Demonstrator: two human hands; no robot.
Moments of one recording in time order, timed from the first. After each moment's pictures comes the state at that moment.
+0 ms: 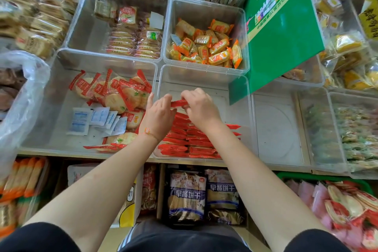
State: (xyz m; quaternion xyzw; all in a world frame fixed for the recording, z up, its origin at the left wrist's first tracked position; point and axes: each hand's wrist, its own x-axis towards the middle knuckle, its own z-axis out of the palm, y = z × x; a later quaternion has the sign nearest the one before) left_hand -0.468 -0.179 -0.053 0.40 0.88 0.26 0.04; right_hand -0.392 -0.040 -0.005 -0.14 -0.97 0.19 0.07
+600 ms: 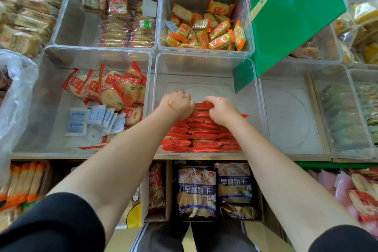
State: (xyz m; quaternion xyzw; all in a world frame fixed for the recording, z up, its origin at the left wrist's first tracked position) left_hand -0.474 -0.108 -0.060 0.45 0.86 -0.02 0.26; right_hand -0.352 0.011 -0.061 -0.32 -0.90 0.28 -0.14
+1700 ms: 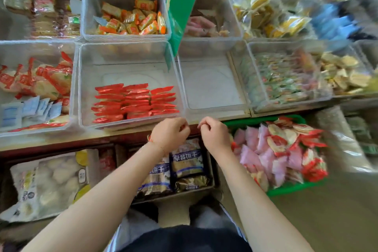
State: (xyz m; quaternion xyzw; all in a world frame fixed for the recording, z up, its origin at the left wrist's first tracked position) left_hand -0.216 -0.123 0.000 0.47 0.81 0.23 0.28; right_hand -0.083 -0.031 0.001 -0.47 -0.81 0.34 0.10
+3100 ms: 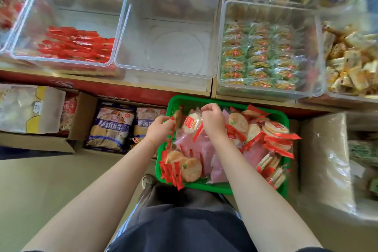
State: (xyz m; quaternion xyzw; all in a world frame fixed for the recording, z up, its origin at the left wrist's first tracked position) left_hand 0.030 0.007 -0.088 -0.06 0.81 0.41 0.42; right_hand 0.108 0.162 -0.078 -0.47 -0.67 0.57 0.00
